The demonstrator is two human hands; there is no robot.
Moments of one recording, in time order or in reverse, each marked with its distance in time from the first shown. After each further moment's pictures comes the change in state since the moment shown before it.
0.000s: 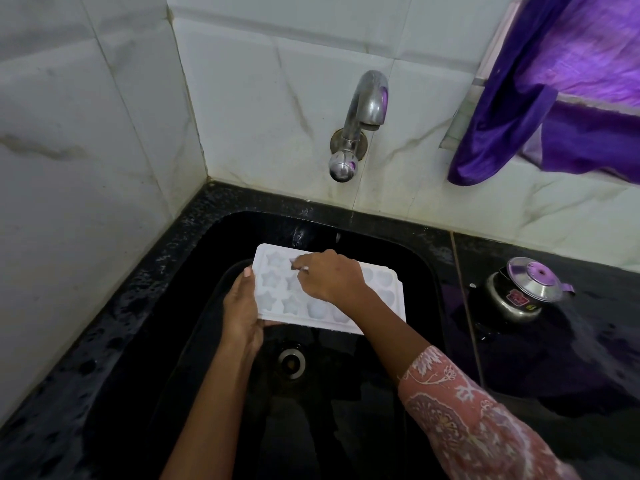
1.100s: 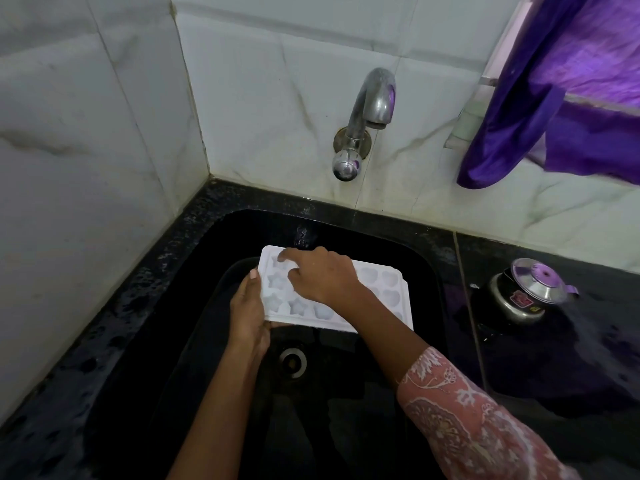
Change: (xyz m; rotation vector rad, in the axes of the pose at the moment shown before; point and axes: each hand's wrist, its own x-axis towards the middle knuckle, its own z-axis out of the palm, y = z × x) left_hand -0.004 -0.004 0.003 0.004 -0.009 0.014; right_hand 0.005 -0.008 0.005 -0.020 0.044 -0.109
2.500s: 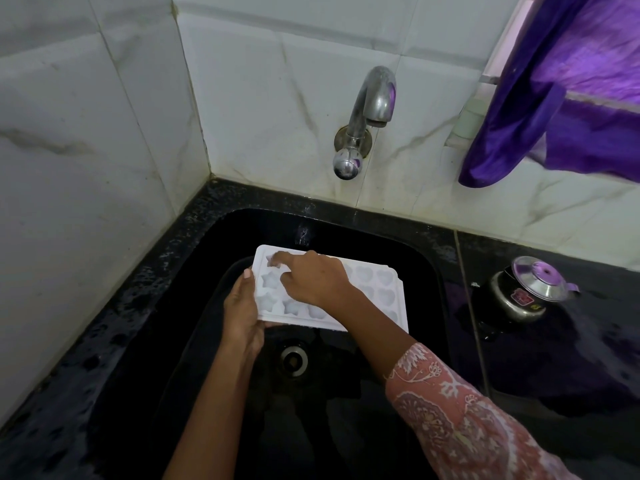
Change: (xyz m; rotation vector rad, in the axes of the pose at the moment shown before) left_hand 0.004 0.003 -0.009 -0.033 0.015 -0.029; right_hand 0.005 -0.006 0.011 0.006 -0.011 -0.053
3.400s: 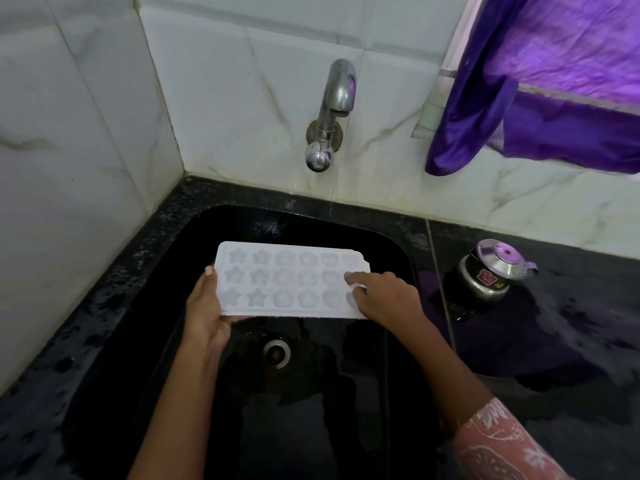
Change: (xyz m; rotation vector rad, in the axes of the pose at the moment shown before) left_hand -0.004 0.009 -0.013 0.000 -0.016 0.000; right_hand -0.096 0.080 -0.008 0.034 0.078 0.396
